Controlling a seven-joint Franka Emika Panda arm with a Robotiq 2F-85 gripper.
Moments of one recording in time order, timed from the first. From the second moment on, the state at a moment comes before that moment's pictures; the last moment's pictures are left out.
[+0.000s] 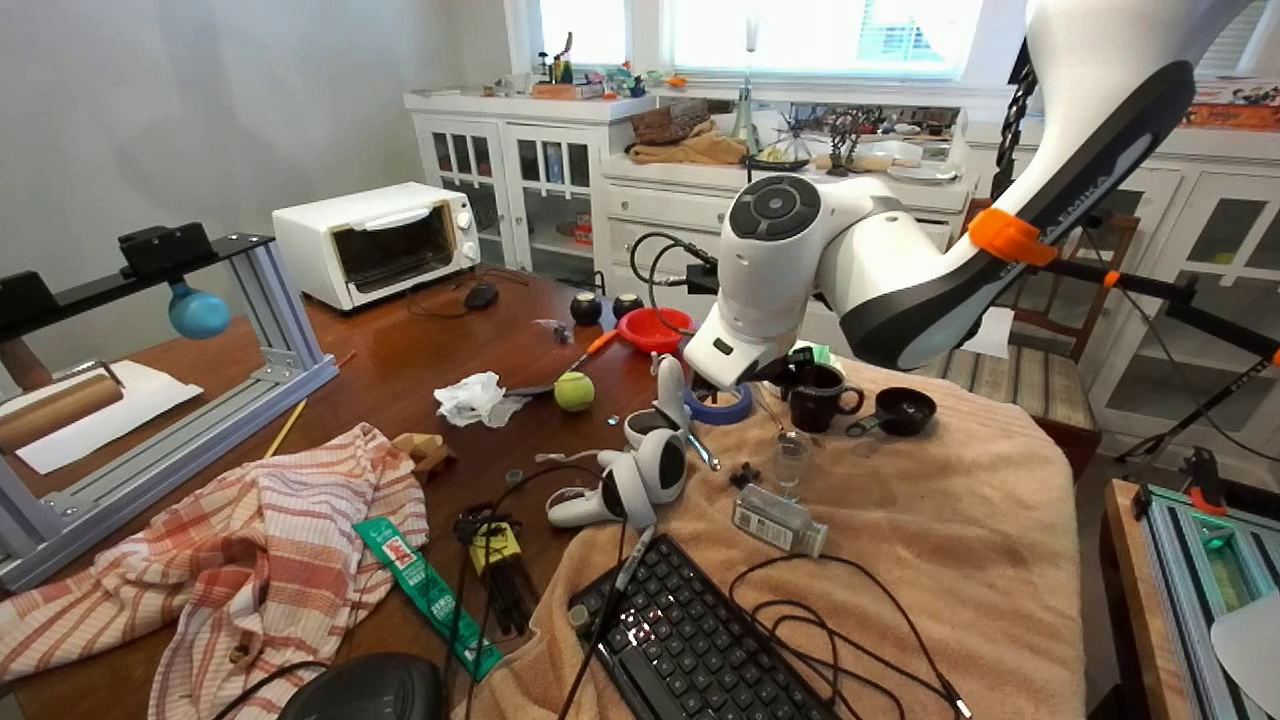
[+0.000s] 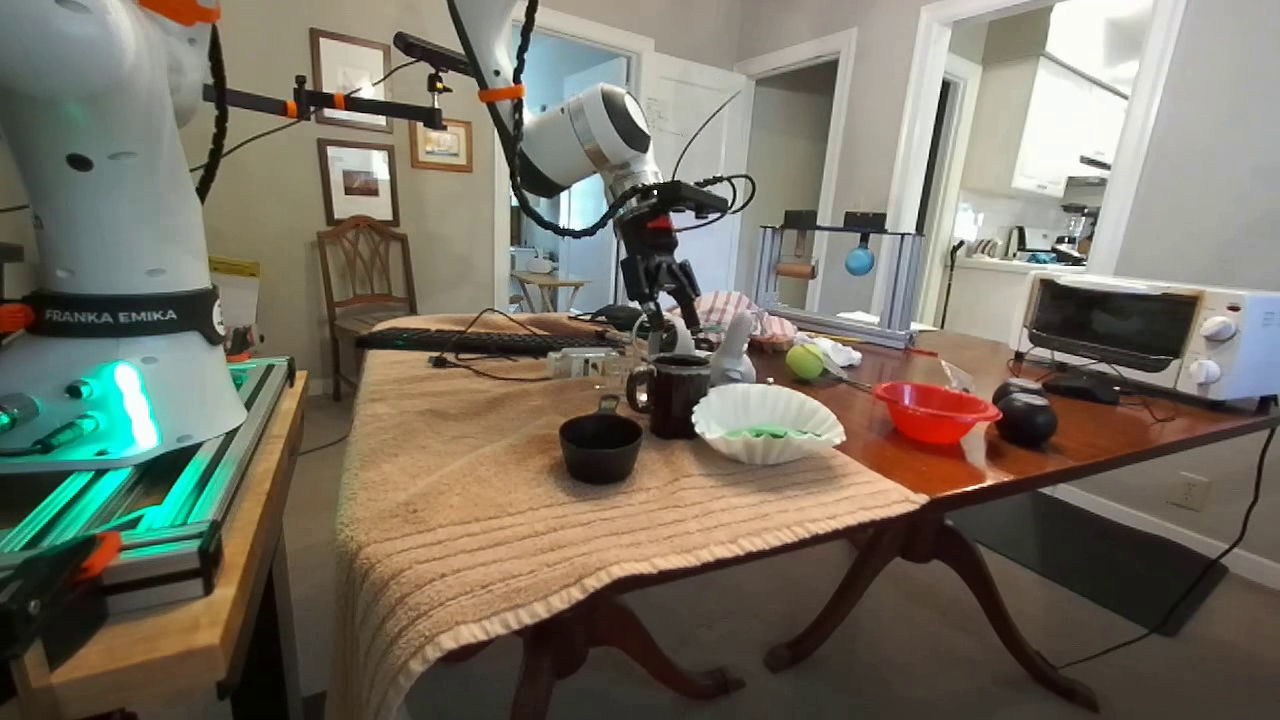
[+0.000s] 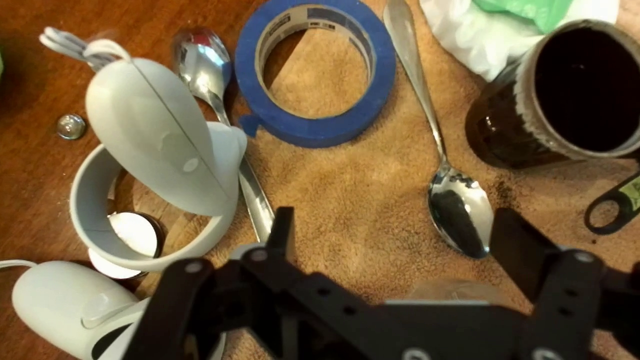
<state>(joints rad) 0.01 0.30 0.05 -2.21 -0.91 2.47 -1.30</state>
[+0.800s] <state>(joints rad) 0.01 0.49 0.10 -2.04 -0.89 2.47 -1.50</state>
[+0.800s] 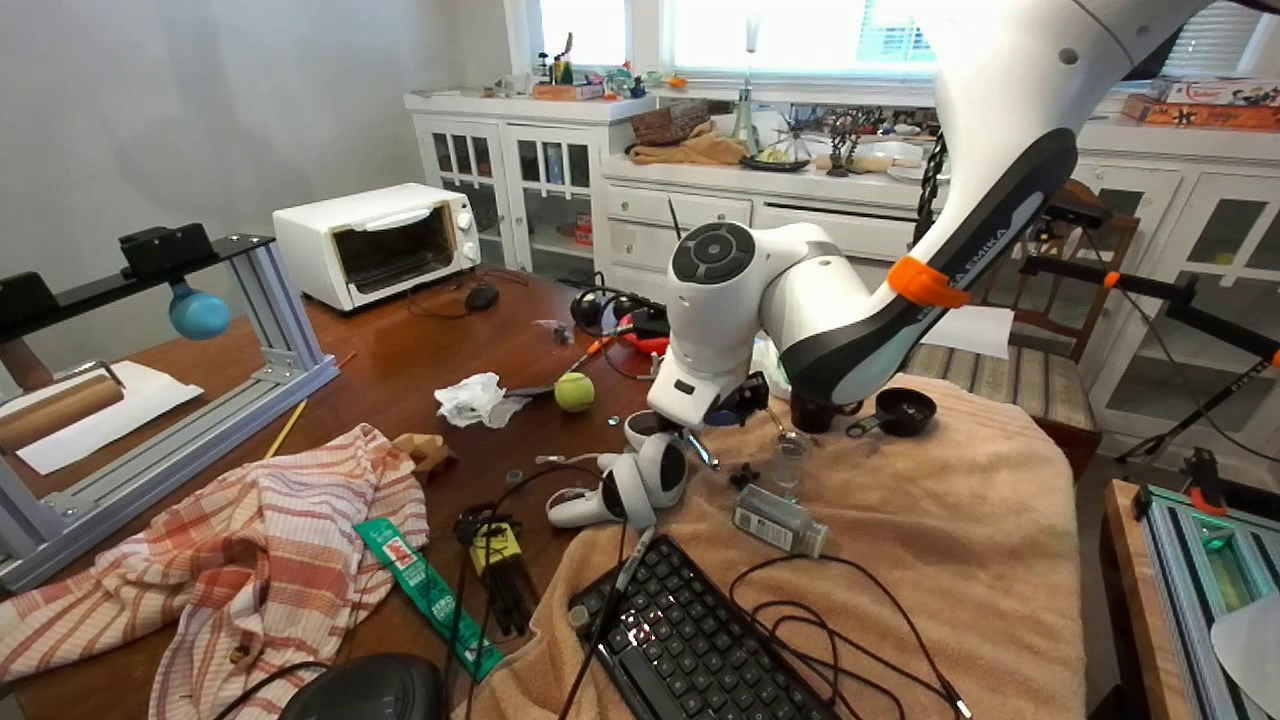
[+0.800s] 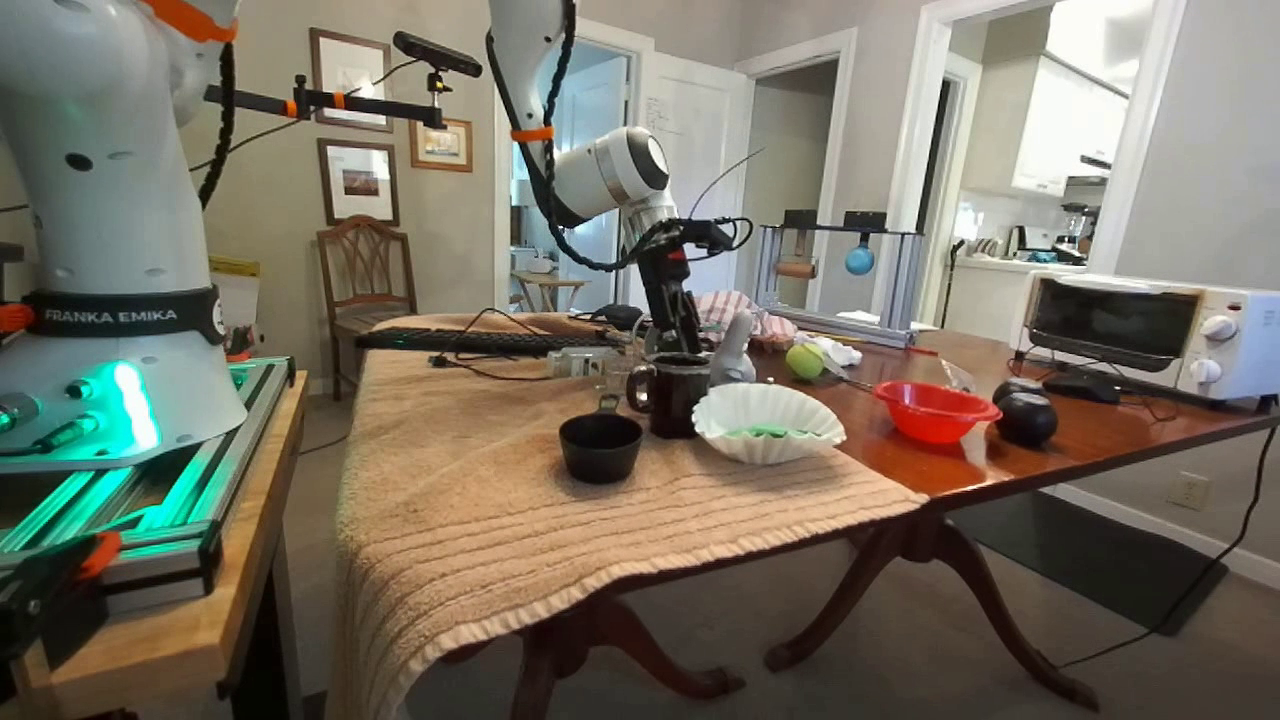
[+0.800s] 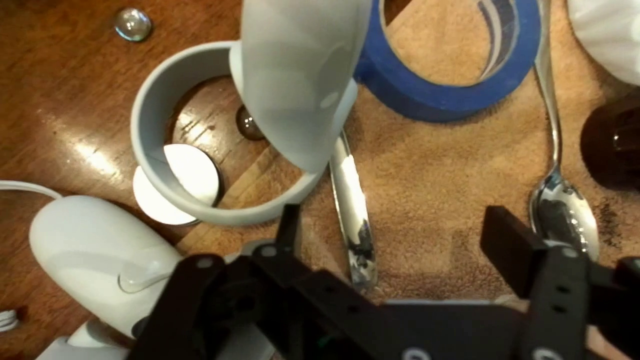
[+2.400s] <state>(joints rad) 0.03 0.61 0.09 -1.94 -0.86 2.49 -1.43</state>
